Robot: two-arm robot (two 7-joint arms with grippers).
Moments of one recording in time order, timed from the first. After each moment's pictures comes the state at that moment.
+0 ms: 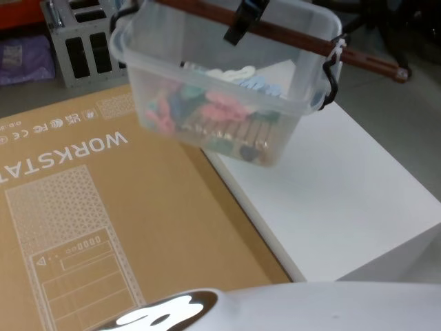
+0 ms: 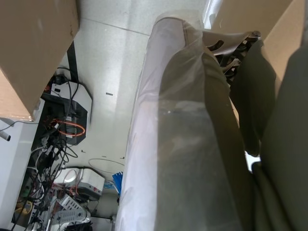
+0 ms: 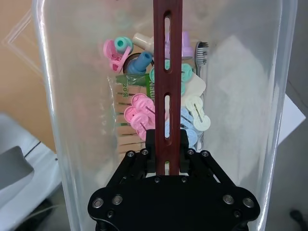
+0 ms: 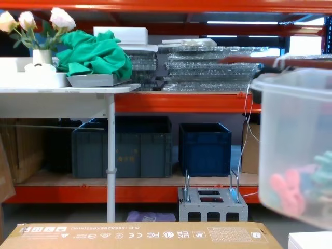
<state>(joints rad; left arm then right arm) -1.47 0.97 1.56 -0.90 0.05 0.15 -1.47 1.29 0.93 -0.98 -1.66 -0.15 -0.18 1.52</state>
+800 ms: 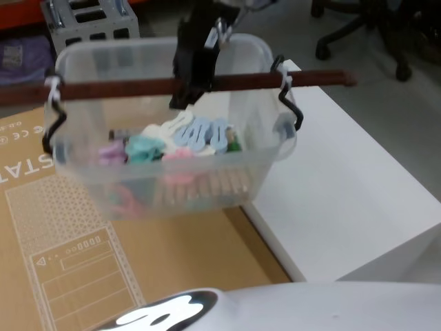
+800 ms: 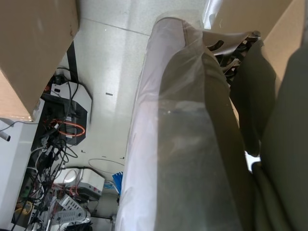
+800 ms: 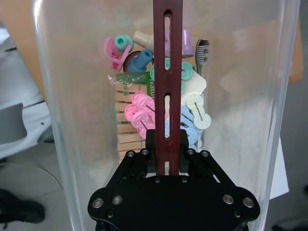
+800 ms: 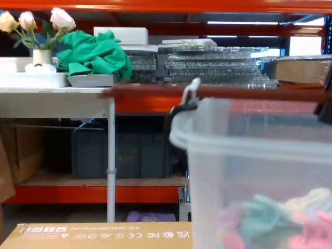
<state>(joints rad) -1.47 0.97 1.56 -0.90 0.05 0.15 -1.47 1.33 0.80 -1.09 -1.78 -0.11 -0.40 1.54</state>
